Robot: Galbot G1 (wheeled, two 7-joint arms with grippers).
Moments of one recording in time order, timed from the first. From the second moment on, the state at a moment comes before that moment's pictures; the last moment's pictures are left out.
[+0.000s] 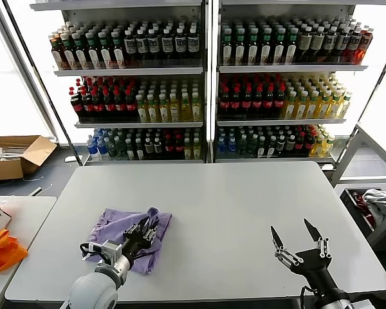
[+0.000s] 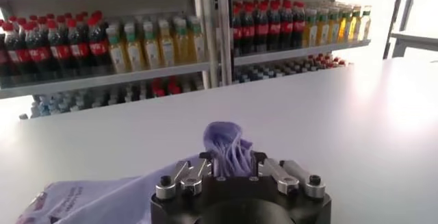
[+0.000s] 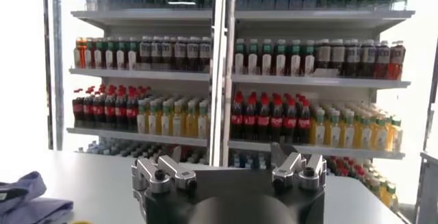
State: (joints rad) left arm 1.28 -1.06 -0.27 -2.00 -0.43 0.42 -0.11; right arm -1.80 1.37 0.76 2.38 0.24 -0.11 -0.19
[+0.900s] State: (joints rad) left arm 1.33 -0.95 -0.55 -1.93 -0.66 0.47 -0.16; right arm -1.79 1.37 0.74 2.36 0.24 -0.10 -0.19
